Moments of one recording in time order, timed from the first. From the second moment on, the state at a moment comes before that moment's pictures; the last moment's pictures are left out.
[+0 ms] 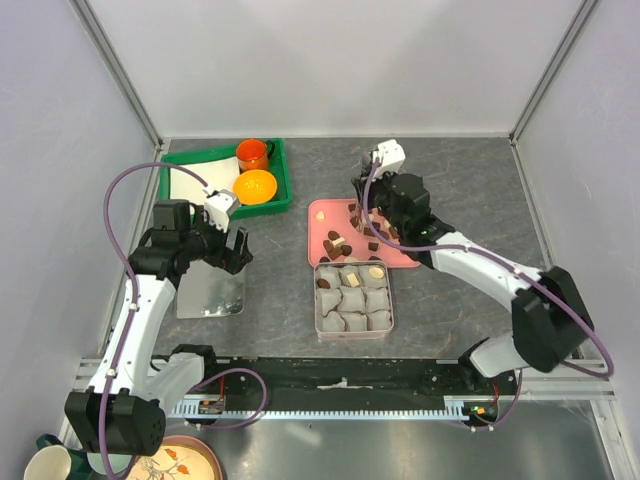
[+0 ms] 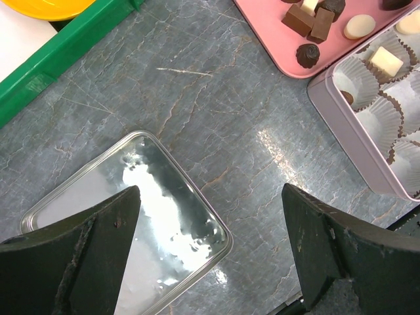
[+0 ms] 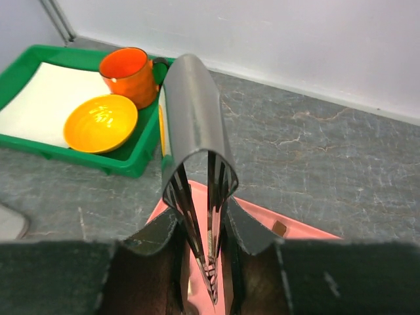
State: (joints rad) left arm -0.05 0.96 0.90 -0.72 0.45 0.32; right arm 0.60 1.43 0.96 0.38 0.13 0.10
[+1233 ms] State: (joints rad) left arm -0.05 0.95 0.90 -0.73 0.44 0.32; right arm 0.60 1.48 0.82 0.46 0.09 0.11
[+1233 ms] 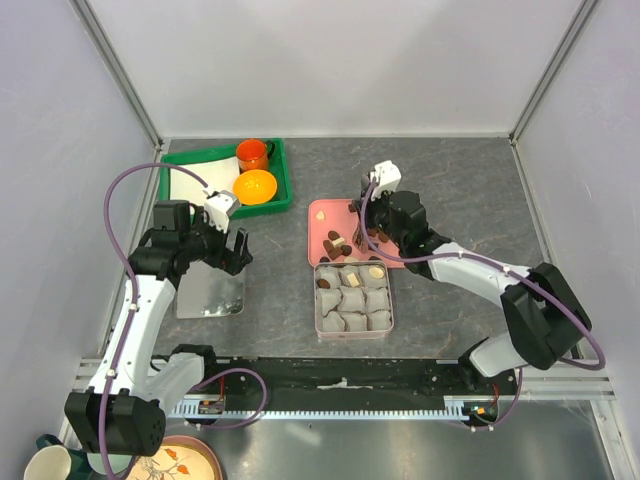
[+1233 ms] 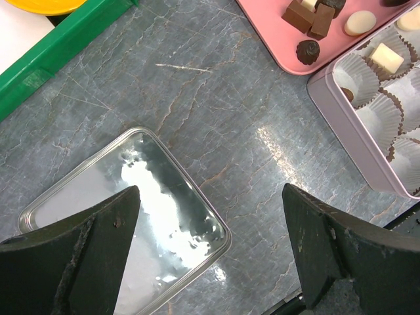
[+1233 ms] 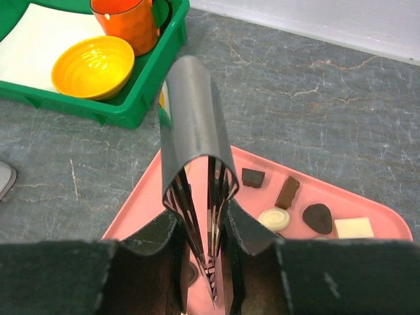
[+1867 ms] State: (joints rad) left arm -0.05 0.95 0.90 -0.73 0.44 0.32; right arm 0.61 1.36 0.72 0.43 0.08 0.12
